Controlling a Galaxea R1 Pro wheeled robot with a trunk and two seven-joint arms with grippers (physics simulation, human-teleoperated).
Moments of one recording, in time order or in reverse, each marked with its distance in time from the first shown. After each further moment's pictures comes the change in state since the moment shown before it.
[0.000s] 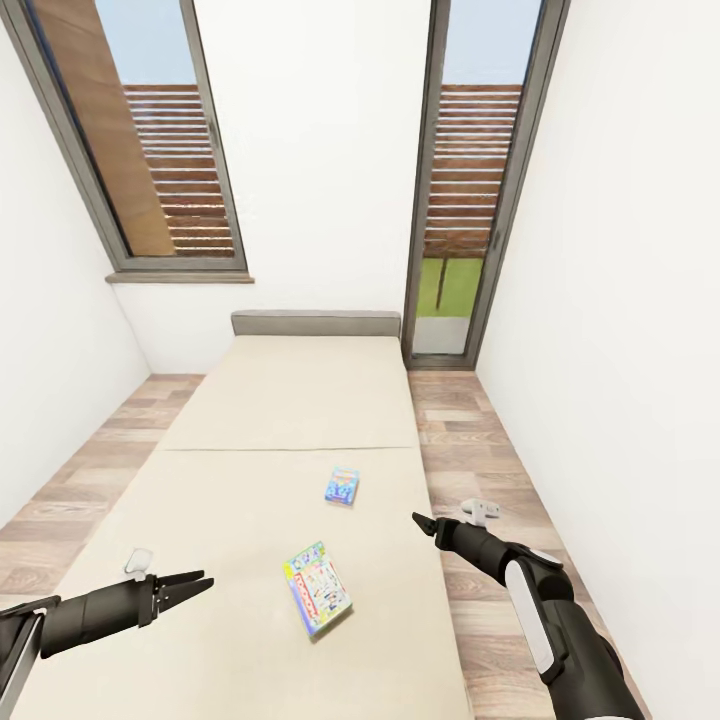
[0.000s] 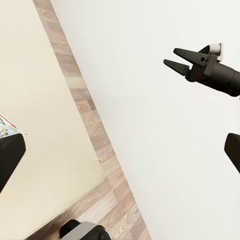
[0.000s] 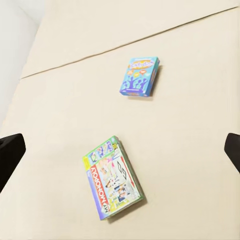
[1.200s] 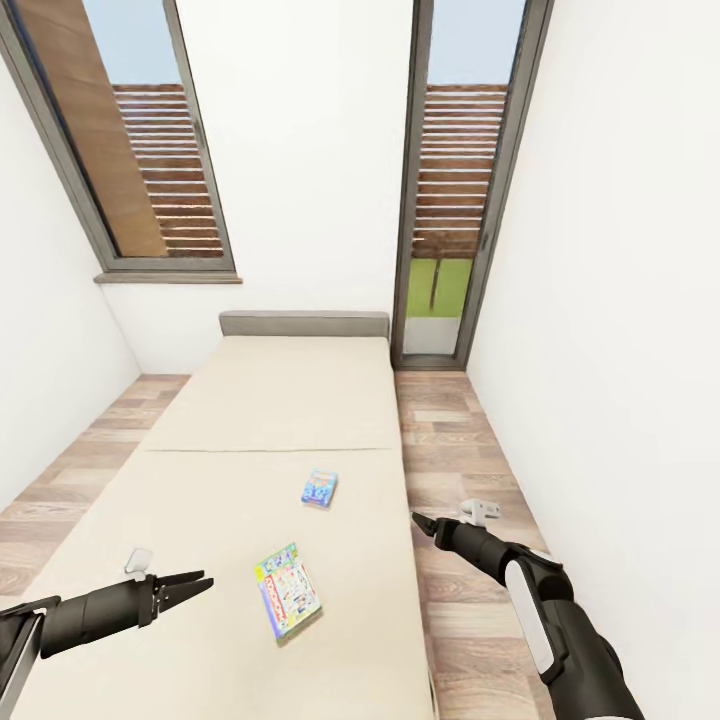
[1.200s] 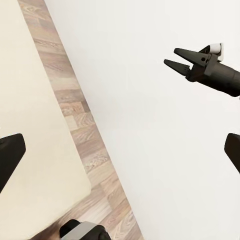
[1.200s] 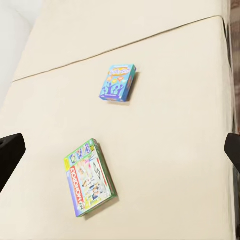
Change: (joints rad) left arm 0.000 0.000 0.000 0.000 -0.001 0.002 0.001; right arm 0.000 0.000 0.000 0.000 0.000 0.000 0.000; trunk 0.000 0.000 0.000
